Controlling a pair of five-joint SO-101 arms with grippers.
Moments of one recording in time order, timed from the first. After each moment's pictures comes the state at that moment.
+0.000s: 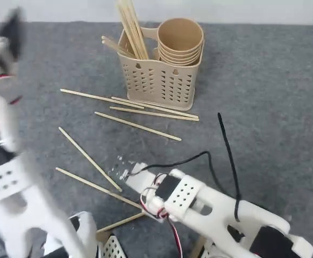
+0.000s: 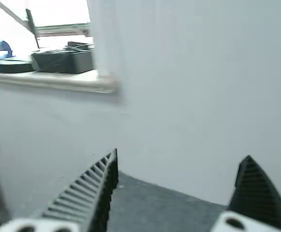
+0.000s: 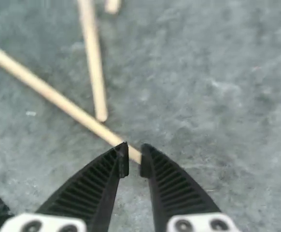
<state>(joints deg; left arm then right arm) -35.0 -36.3 9.7 40.4 2.1 -60.8 -23.3 57.0 56.6 6.1</state>
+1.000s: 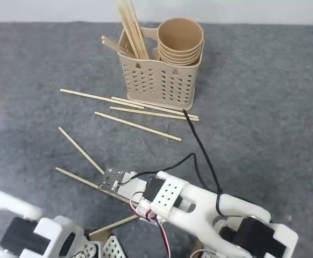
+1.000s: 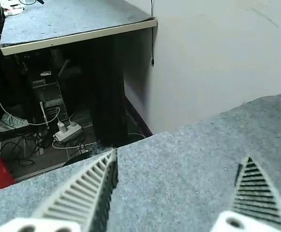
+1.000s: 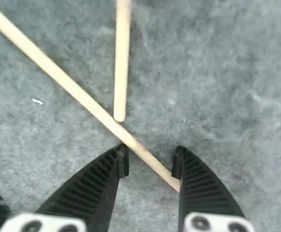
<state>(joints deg) -74.3 -10.0 17.0 24.0 2.1 -64.0 -12.2 52.6 56.1 10.0</state>
